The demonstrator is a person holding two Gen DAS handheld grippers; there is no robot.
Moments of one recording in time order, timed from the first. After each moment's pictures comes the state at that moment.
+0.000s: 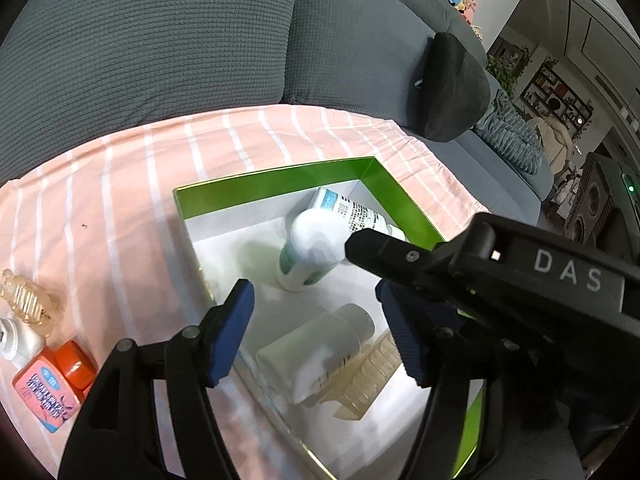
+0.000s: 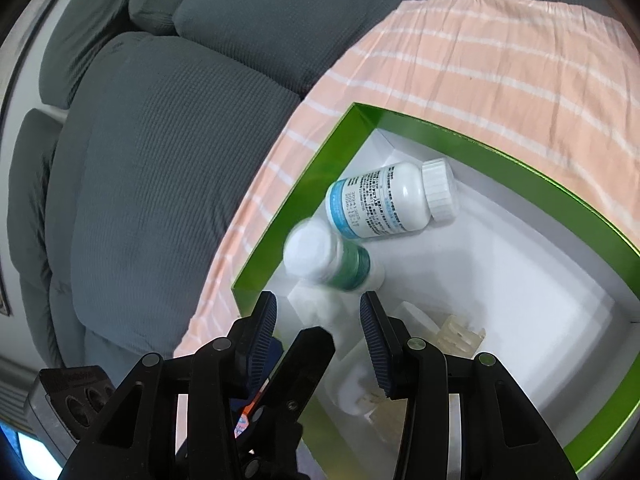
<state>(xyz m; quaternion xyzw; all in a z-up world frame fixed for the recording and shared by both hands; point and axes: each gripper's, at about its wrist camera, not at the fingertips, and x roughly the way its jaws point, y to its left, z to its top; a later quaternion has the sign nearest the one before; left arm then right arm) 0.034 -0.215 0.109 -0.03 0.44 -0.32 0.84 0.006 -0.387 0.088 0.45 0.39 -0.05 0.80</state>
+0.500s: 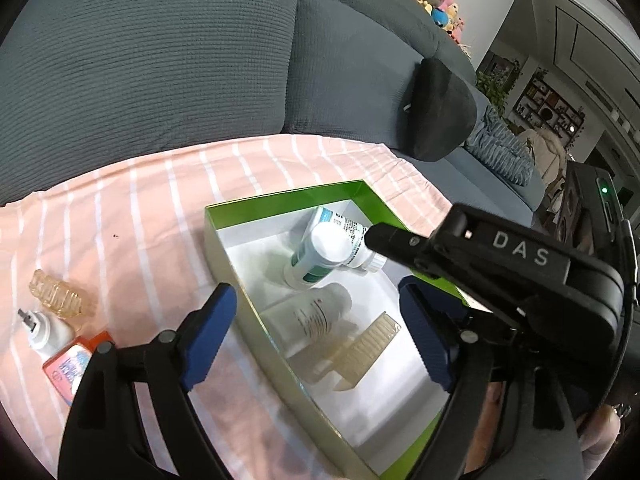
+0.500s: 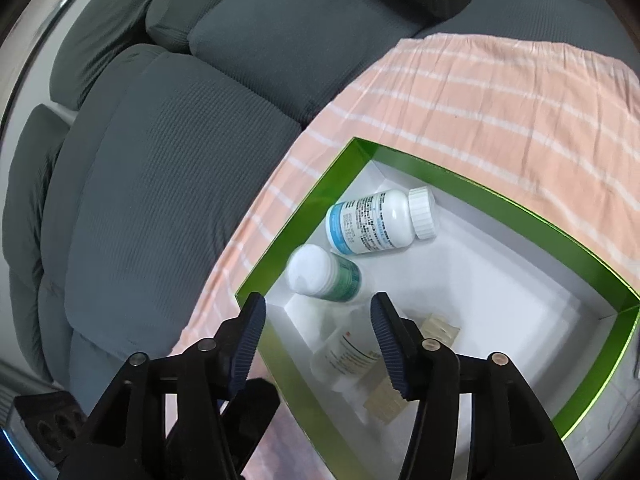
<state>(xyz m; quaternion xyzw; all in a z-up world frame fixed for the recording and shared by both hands) 0.010 -0.191 0.136 -0.04 0.41 -0.32 0.85 -0.017 -0.375 0.115 0.42 0.36 -0.10 0.83</state>
